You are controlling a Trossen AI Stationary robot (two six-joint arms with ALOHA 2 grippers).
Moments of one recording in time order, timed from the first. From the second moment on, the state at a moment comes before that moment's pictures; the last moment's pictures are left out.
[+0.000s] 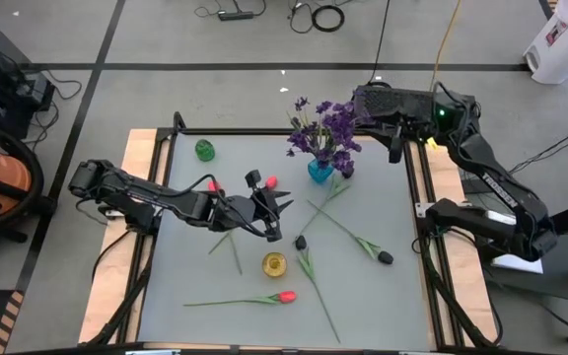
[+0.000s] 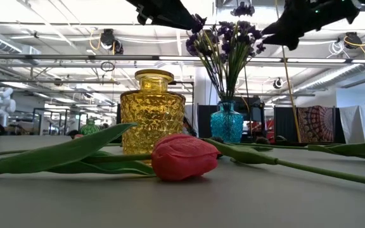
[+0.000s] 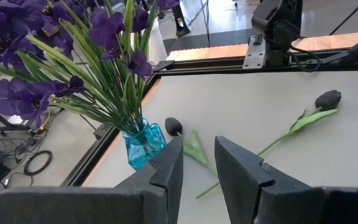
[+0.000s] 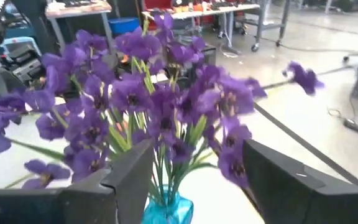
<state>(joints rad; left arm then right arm) -0.20 1.50 1.08 0.03 -0.61 0.06 -0.99 0.85 0.88 -0.29 -0.62 -0.10</state>
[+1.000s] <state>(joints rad) -0.20 1.50 1.08 0.01 -0.61 0.07 -0.73 0.67 0.88 -0.71 -0.63 -0.01</state>
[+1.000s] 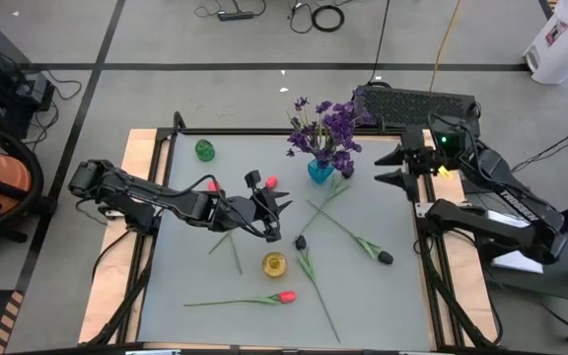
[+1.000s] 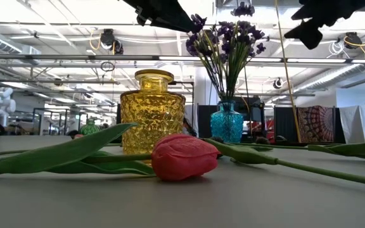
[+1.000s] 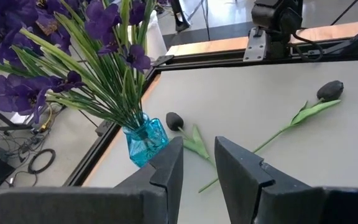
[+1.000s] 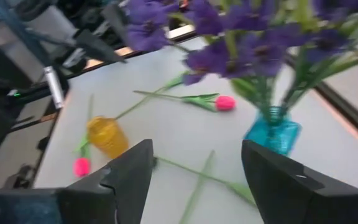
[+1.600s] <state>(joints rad) -0.20 1.50 1.08 0.01 -0.61 0.07 -0.38 0.69 0.88 -0.72 -0.48 0.17</state>
